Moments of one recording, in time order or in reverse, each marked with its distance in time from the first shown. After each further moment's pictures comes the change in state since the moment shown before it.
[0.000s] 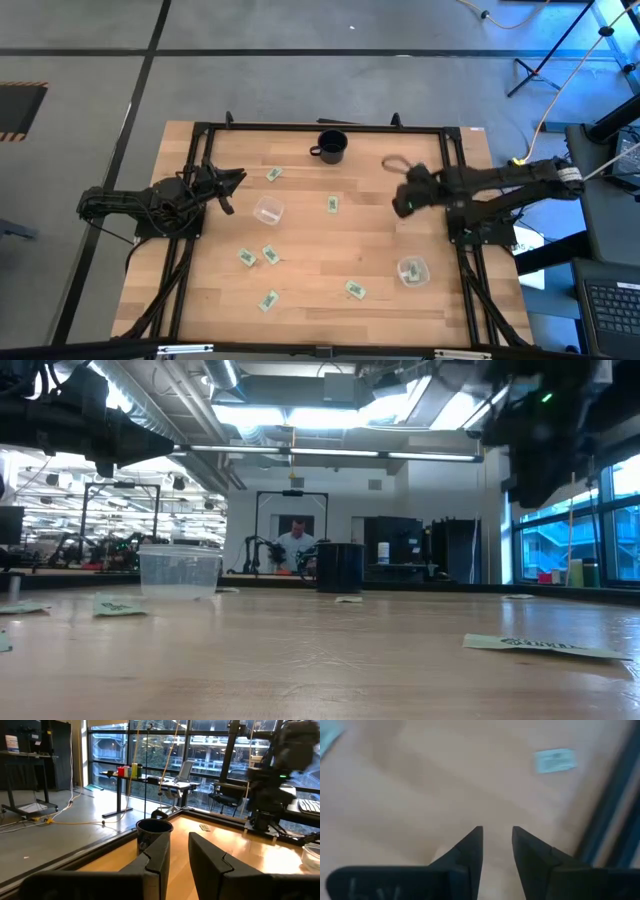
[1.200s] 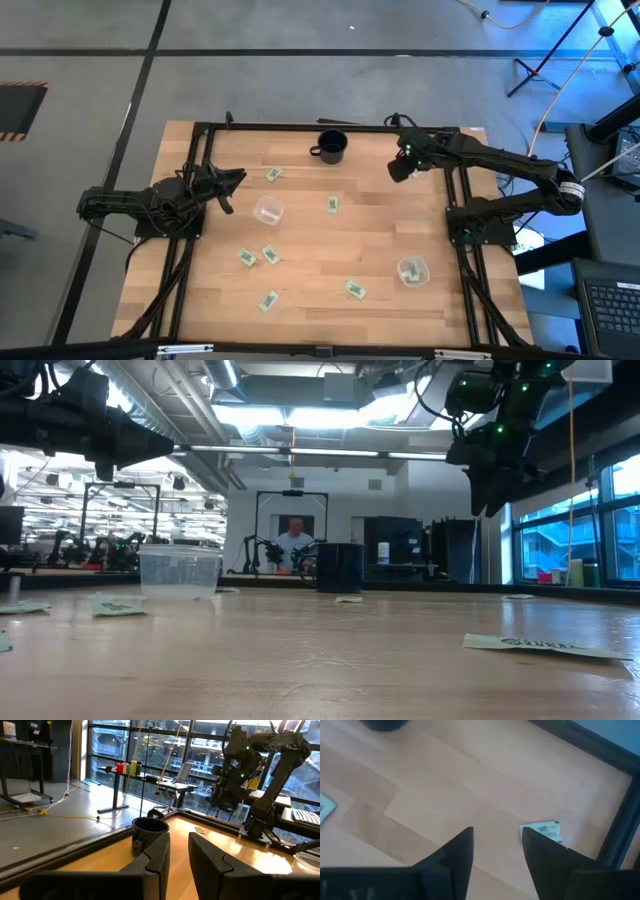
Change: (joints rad) left arm 0.000 0.000 0.000 0.000 0.000 -0.079; right arm -0.484 0.010 -0.001 0.313 -0.112 -0.567
